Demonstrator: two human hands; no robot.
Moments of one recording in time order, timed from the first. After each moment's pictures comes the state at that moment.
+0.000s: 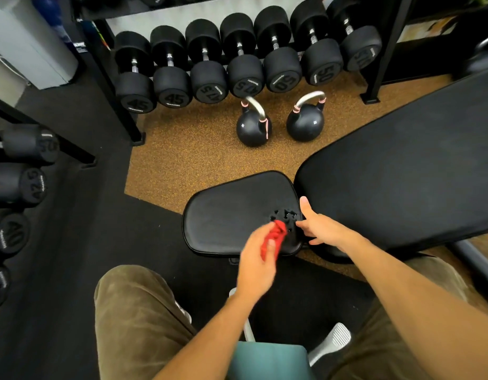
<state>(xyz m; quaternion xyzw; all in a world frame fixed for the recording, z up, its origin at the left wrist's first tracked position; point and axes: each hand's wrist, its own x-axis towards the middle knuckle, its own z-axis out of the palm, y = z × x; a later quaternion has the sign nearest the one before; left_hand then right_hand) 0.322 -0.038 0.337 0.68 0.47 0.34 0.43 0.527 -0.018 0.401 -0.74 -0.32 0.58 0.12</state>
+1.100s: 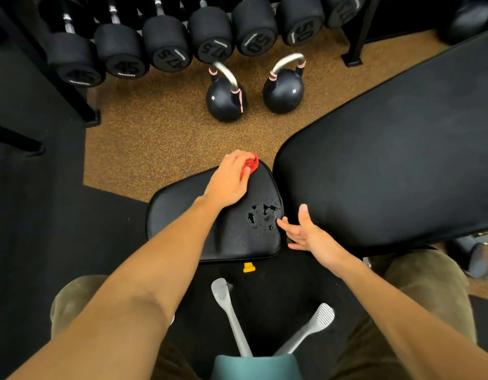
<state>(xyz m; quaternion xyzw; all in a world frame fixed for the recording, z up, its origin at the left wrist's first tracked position) 0.384 0.171 0.303 0.88 0.34 0.17 0.28 0.536 -0.047 0.373 -0.67 -0.26 0.65 0.25</state>
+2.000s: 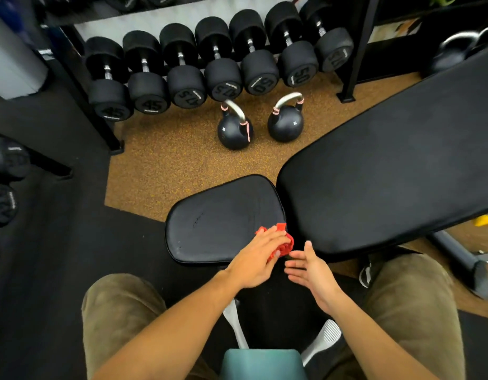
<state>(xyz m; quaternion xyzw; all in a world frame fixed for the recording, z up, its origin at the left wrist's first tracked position) 0.341 0.004 0.312 0.90 0.24 0.10 0.35 0.491 -0.111 0.351 -0.69 -0.08 0.58 0.42</state>
